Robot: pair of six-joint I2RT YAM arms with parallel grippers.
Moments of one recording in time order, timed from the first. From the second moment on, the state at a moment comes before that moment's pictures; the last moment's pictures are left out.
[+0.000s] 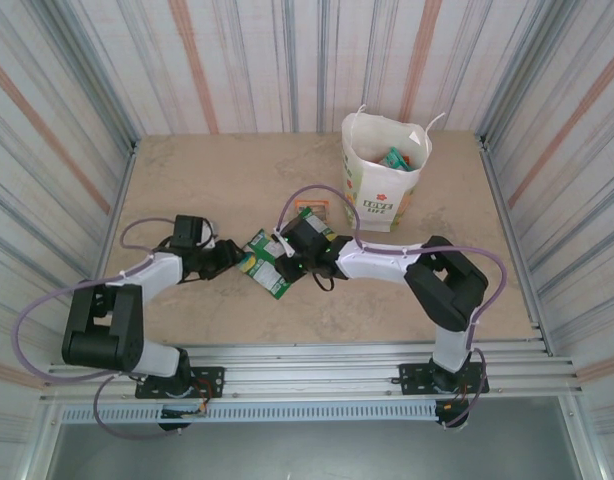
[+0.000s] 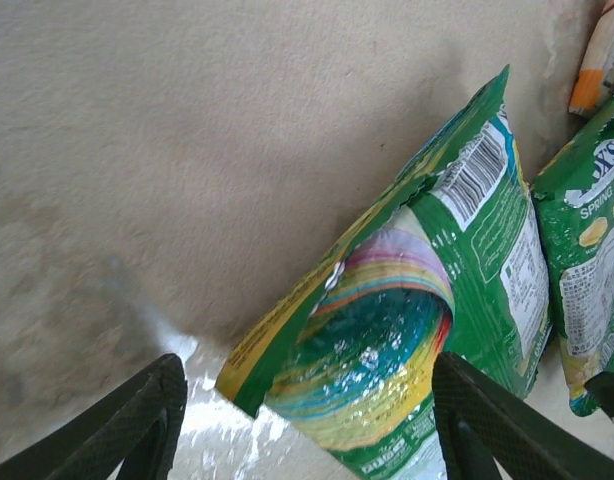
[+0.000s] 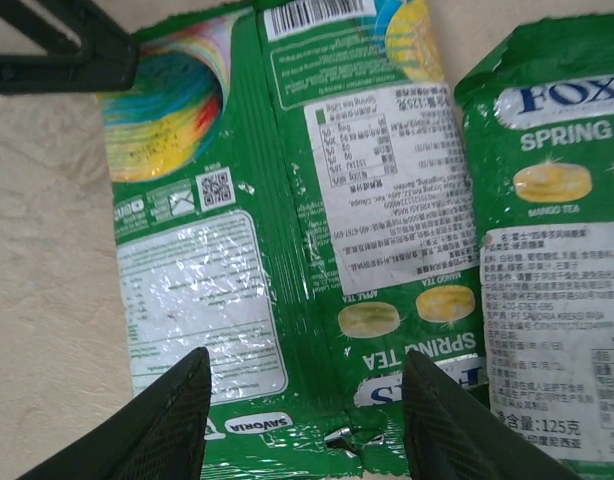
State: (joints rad) left arm -0.13 1.43 0.64 -0.22 0.40 -0.53; right arm 0.92 1.84 1.13 -0.19 -0.02 0.25
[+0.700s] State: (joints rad) left arm -0.14 1.71 0.88 -0.32 0.60 -0.23; right arm 0.93 1.91 1.15 -0.22 -0.05 0.25
